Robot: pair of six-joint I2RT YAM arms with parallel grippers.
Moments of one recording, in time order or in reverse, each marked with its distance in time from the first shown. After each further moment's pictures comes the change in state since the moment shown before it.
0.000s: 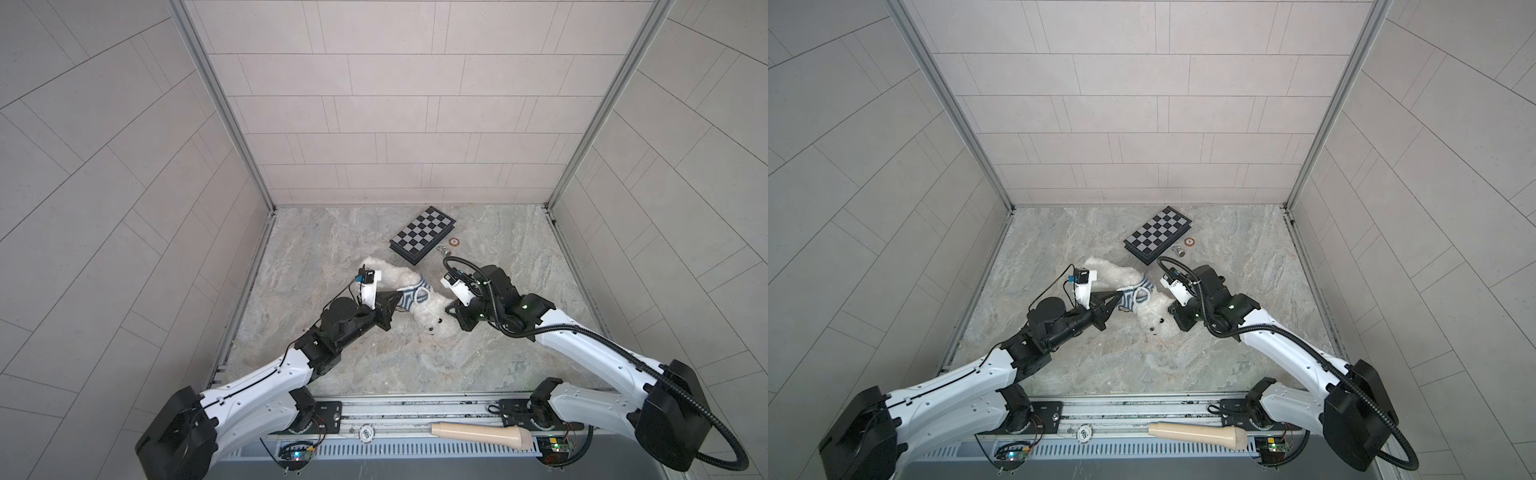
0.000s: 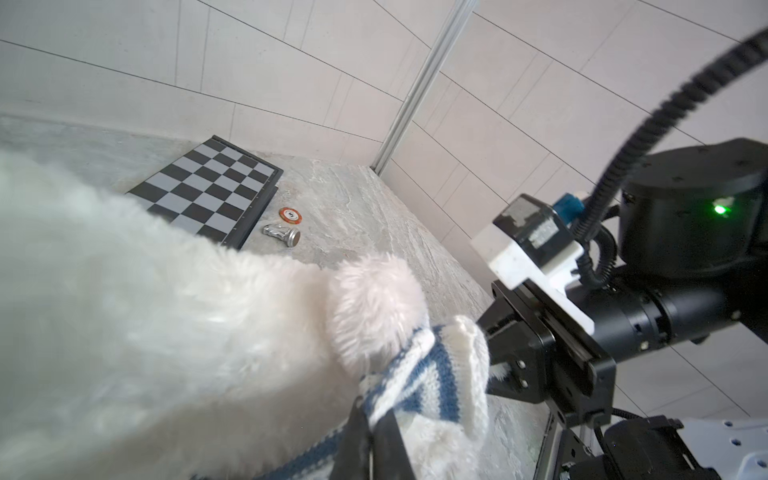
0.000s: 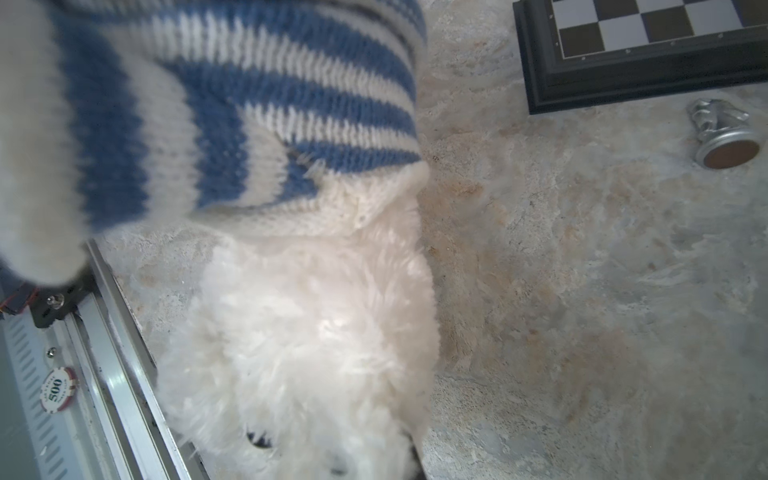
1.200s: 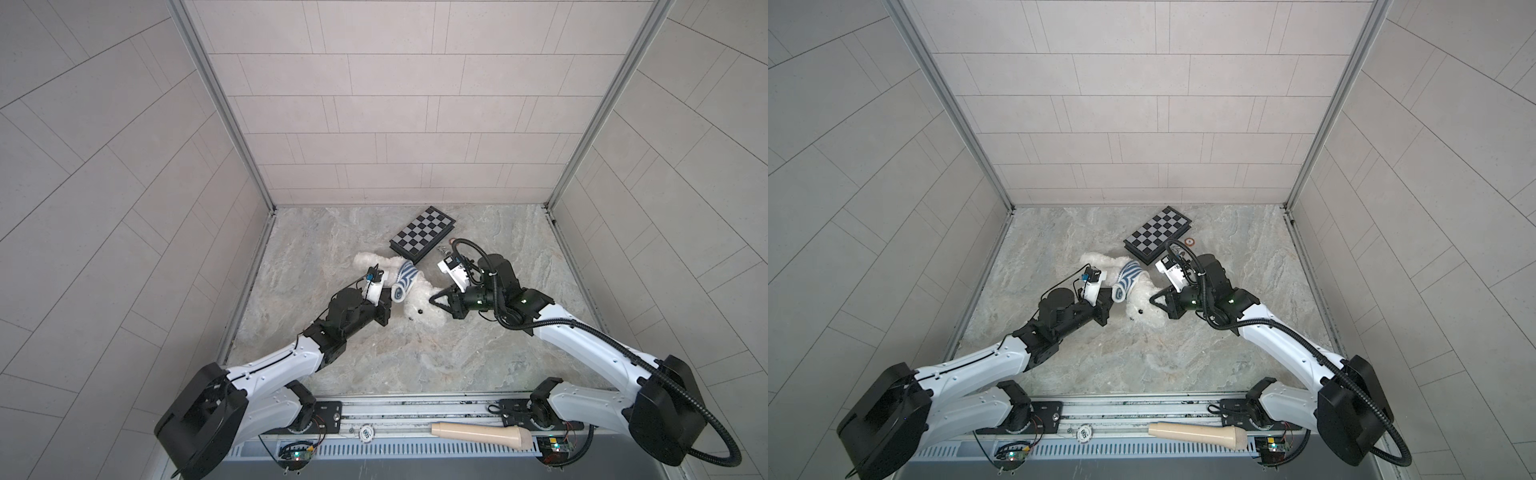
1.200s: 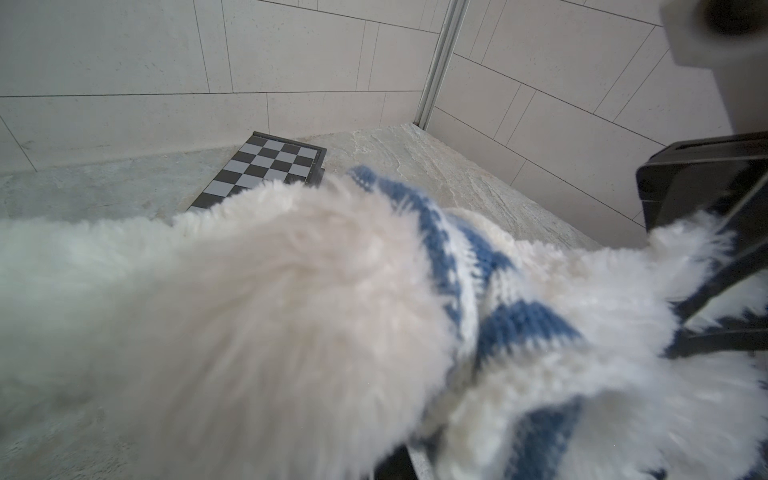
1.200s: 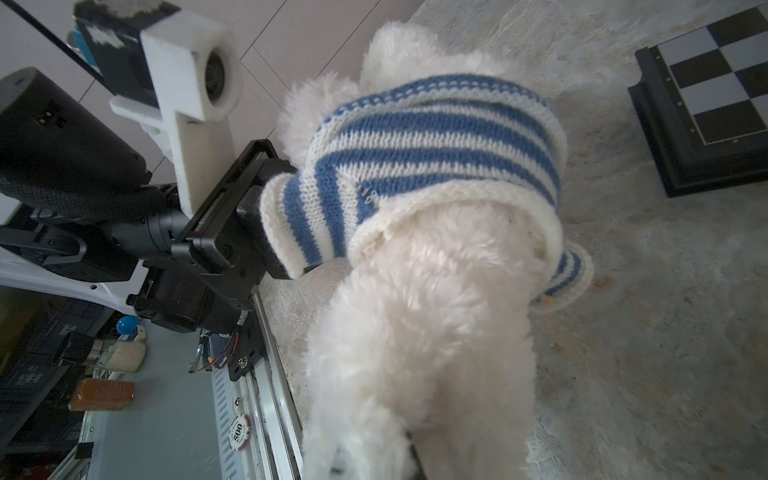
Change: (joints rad) left arm 0.080 0.173 0.011 0.031 0.047 0.317; right arm -0.078 0.030 0.014 0.250 -0.366 0.278
